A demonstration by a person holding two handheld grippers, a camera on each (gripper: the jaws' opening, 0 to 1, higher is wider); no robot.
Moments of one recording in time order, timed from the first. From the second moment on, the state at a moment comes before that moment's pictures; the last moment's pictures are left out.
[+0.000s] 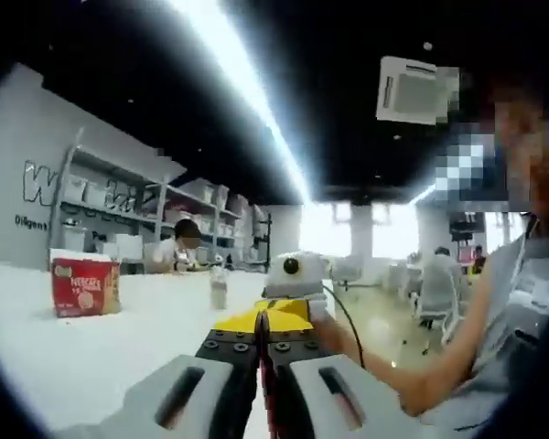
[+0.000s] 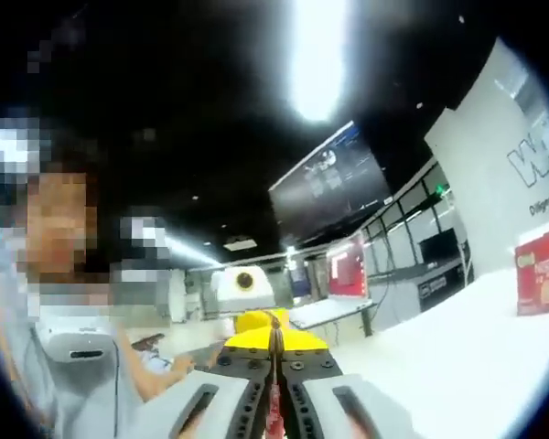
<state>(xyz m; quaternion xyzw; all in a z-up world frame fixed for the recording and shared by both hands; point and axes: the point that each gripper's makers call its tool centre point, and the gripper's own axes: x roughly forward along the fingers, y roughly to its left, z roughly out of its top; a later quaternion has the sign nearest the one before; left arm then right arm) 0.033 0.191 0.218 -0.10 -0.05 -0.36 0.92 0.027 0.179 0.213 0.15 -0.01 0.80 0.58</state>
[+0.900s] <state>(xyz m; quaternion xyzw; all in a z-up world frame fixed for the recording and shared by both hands) 0.032 0.218 0.221 -0.20 -0.07 -0.37 0.91 0.031 0.206 0.219 0.13 -0.05 0.77 0.62</state>
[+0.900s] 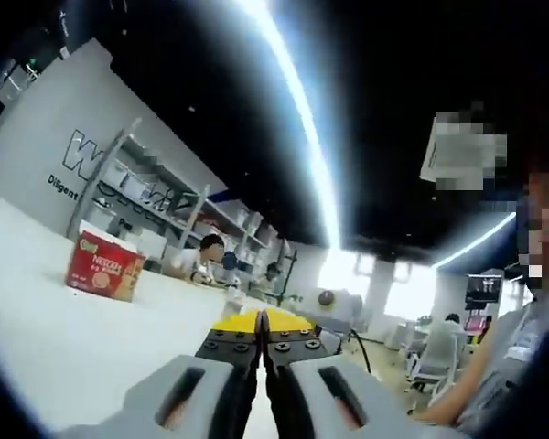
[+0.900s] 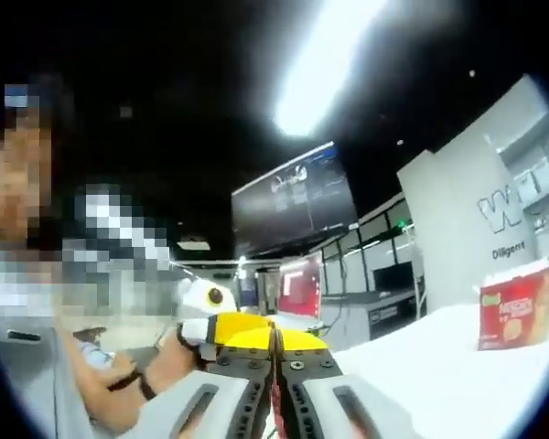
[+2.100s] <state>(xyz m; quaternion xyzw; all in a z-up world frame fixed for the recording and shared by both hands) -0.007 0.194 0.215 -0.08 -0.07 -0.47 0.88 -0.009 0.186 0.219 0.14 -0.03 0.84 0.52</state>
